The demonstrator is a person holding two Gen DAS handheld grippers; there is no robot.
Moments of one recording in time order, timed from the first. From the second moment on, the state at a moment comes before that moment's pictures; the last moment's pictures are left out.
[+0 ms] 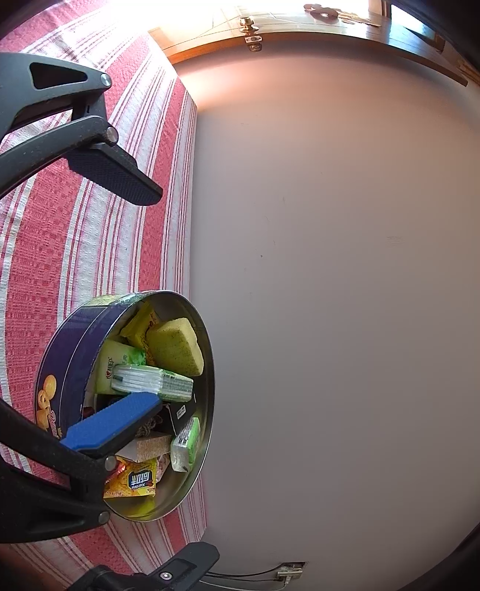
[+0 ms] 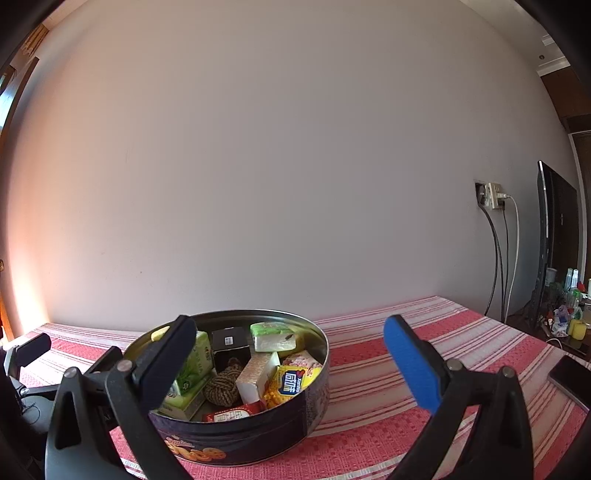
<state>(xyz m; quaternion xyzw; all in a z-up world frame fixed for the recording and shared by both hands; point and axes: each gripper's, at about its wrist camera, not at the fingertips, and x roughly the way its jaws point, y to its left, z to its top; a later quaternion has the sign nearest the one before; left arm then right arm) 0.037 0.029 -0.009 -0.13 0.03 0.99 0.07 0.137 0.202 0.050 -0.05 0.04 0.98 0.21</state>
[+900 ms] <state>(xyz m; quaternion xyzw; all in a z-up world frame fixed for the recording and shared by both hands) 0.036 0.034 -0.010 -0.15 0.04 0.99 0.04 0.137 0.205 0.051 -0.05 0.04 0.98 0.20</state>
